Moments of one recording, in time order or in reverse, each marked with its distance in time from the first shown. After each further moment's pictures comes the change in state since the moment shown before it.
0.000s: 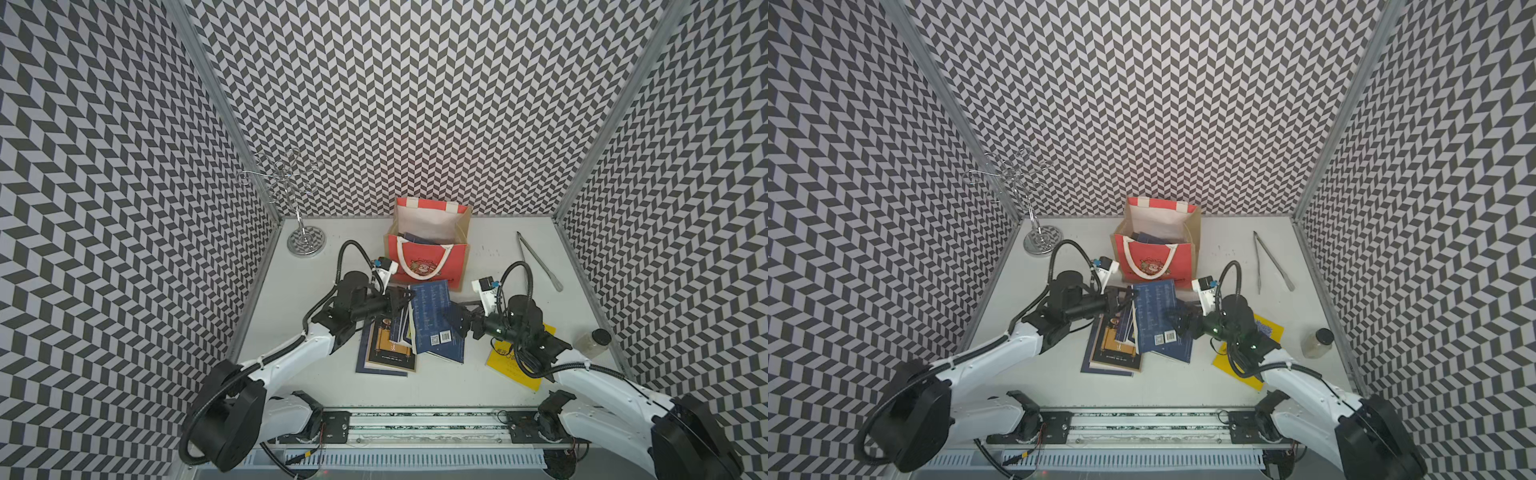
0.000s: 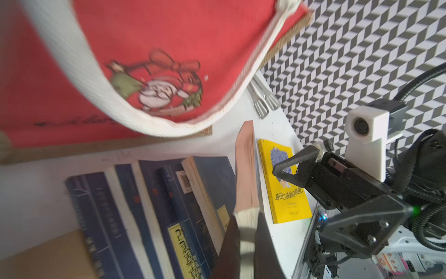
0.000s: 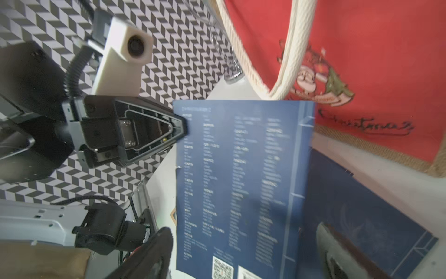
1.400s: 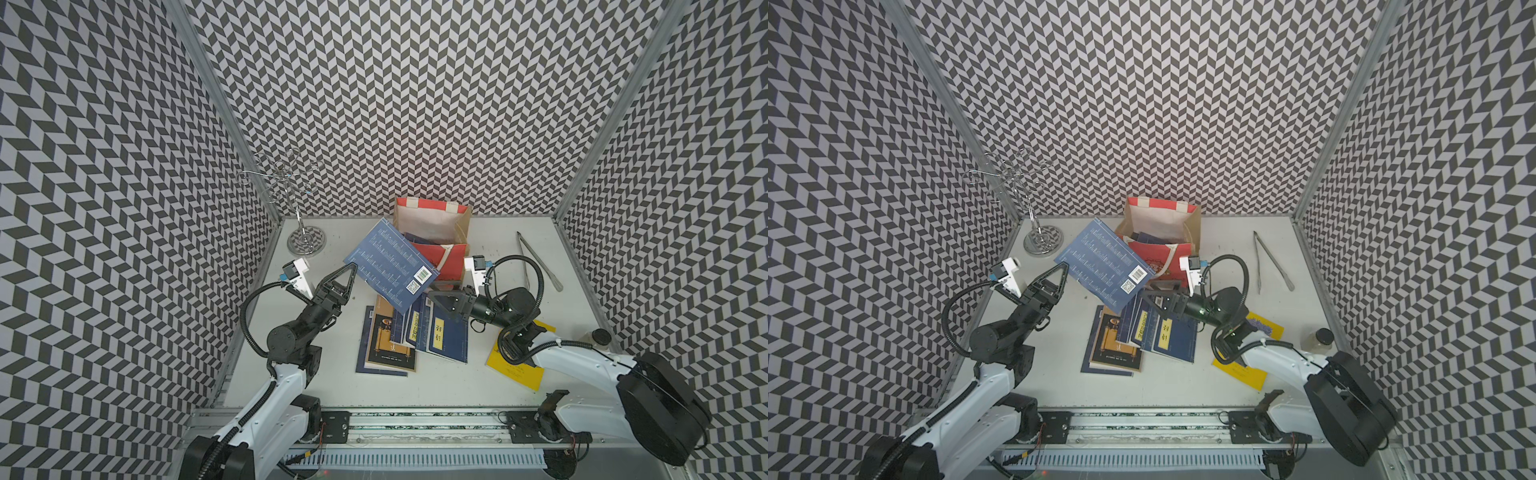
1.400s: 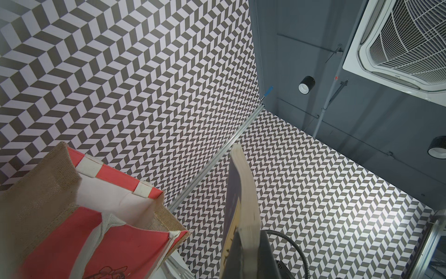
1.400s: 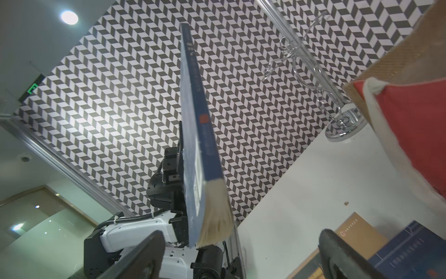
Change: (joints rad) left arm 0.285 -0.299 -0.320 1.019 -0.038 -0.654; right arm 0.145 0.303 0.131 0.716 -0.150 0.438
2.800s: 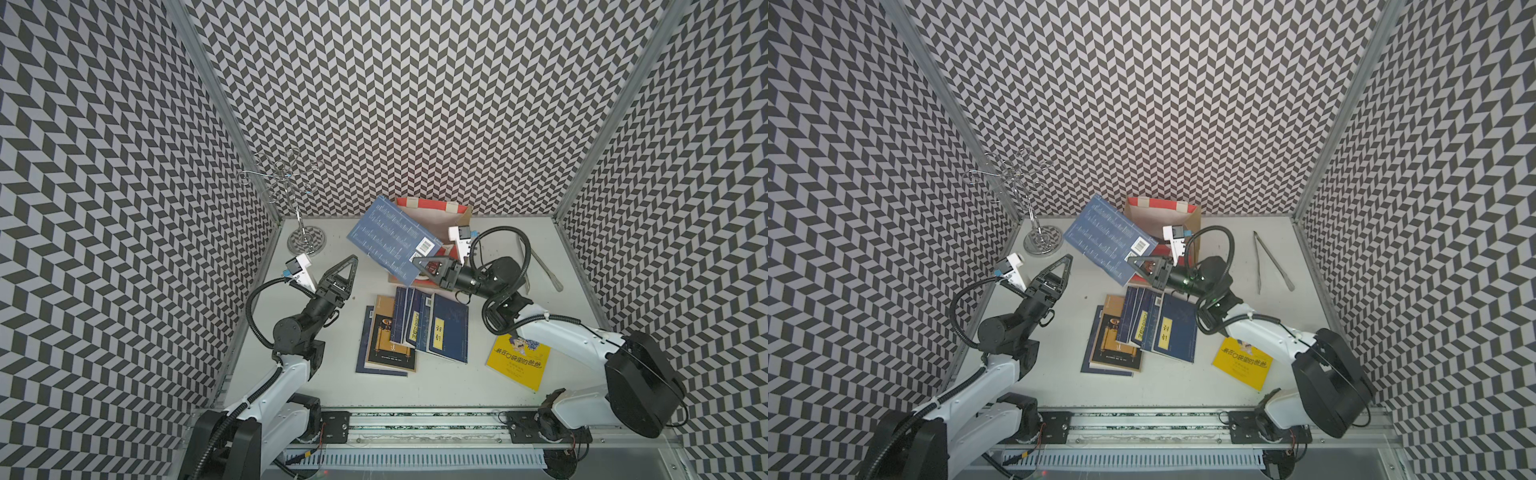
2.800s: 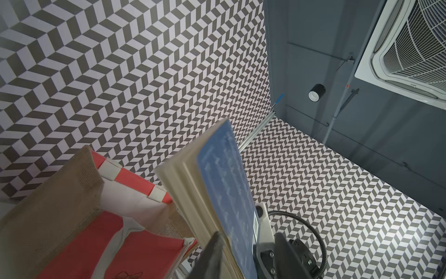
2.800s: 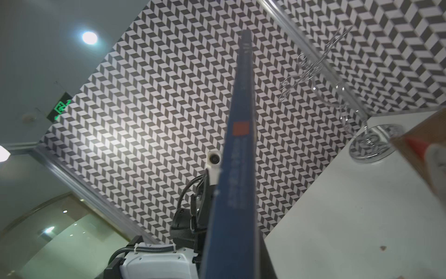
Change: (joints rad) left arm 0.002 0.140 0.038 0.048 -0.036 0.028; right arm -0.070 0.136 0.381 -0.233 -0.018 0.035
